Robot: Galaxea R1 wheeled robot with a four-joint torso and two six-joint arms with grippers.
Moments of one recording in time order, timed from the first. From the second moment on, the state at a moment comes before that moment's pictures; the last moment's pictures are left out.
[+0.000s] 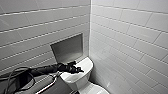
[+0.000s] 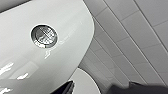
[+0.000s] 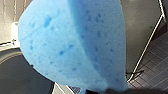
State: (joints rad) left arm 0.27 2.58 -1.75 -0.02 0.47 -0.47; right arm -1.48 2.47 -1.83 -0.08 0.11 0.24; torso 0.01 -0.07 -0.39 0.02
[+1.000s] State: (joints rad) left arm 0.23 2.77 -2.13 -0.02 0.51 -0.49; right arm -1.48 2.48 -1.83 -0.08 0.11 0.25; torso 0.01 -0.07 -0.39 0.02
